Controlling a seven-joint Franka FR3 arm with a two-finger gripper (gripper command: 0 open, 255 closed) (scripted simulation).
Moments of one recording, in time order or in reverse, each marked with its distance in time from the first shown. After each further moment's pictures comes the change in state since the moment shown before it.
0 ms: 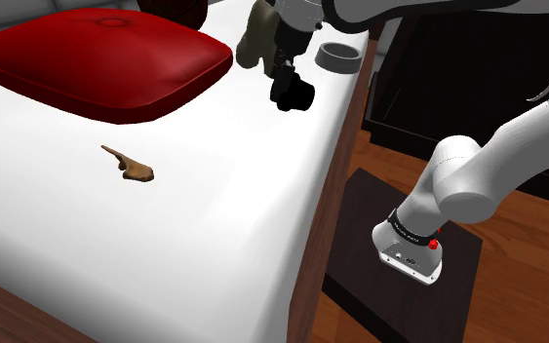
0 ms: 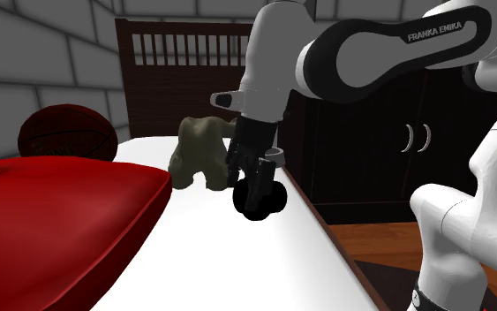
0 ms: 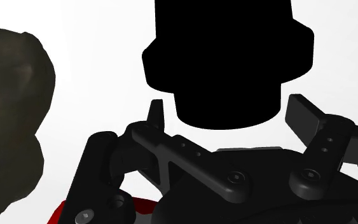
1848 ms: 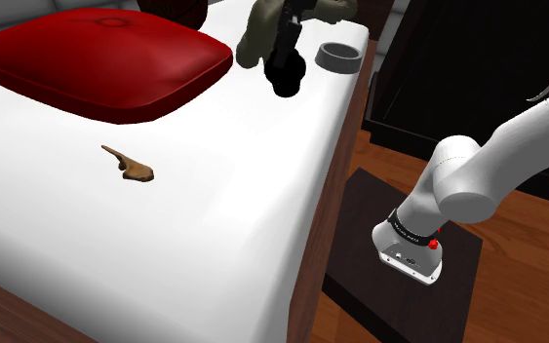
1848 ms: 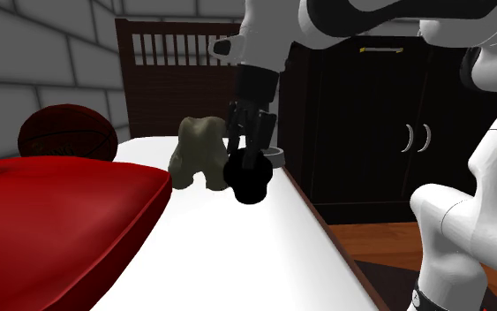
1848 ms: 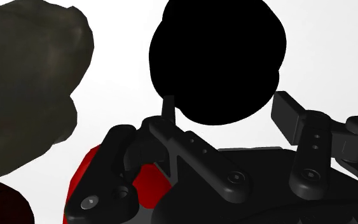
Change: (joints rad) arm -0.001 0.017 -0.001 0.229 0.001 -0.212 -0.006
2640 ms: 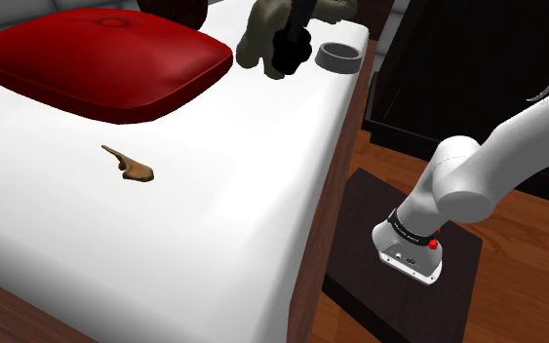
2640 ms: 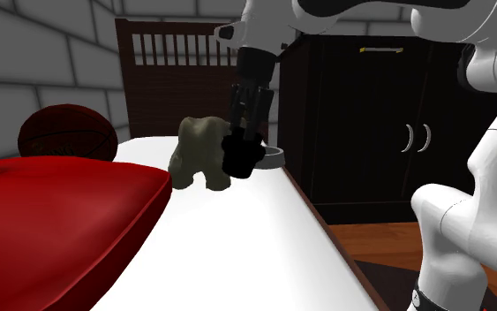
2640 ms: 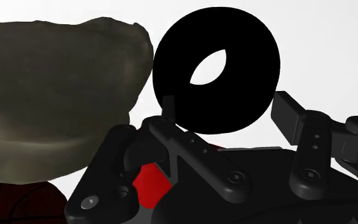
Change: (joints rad) arm -0.037 0.025 -0.085 0.122 -0.003 -0.096 -0.120
